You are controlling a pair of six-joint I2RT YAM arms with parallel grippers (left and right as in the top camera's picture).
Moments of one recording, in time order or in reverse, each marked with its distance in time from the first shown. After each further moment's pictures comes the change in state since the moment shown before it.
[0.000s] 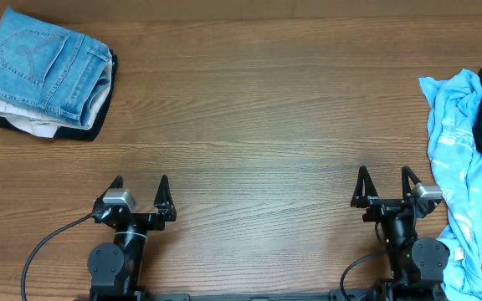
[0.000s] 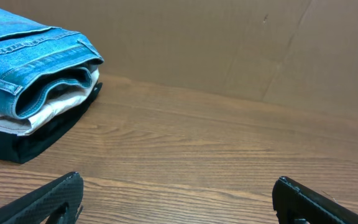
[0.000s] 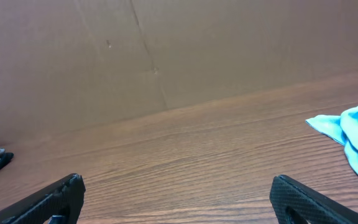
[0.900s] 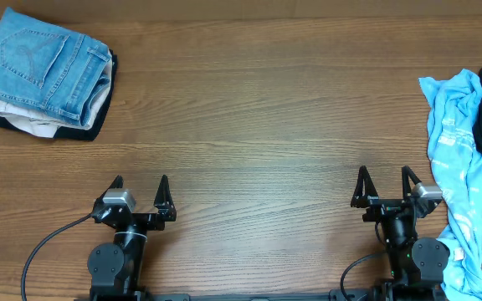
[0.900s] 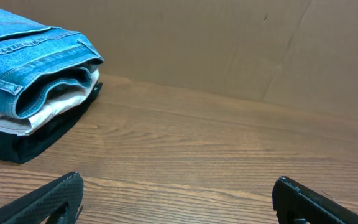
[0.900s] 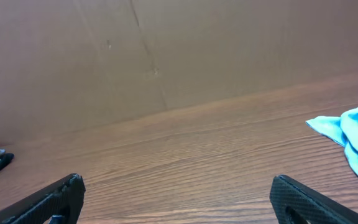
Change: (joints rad) left arm 0.000 0.000 0.000 0.000 0.000 0.000; right arm 0.000 0.000 0.000 0.004 0.000 0.000
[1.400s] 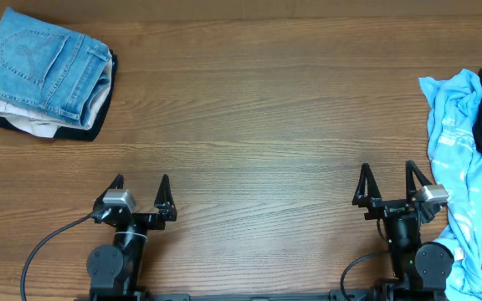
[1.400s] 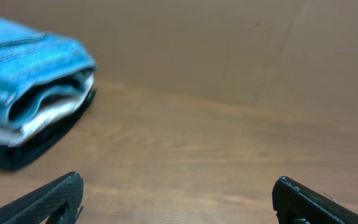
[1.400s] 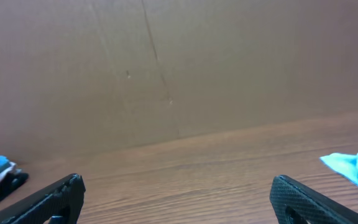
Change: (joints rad) left arm 0.000 0.000 -0.001 0.039 0.028 0.000; right arm 0.000 0.000 0.000 0.126 -0.029 0.012
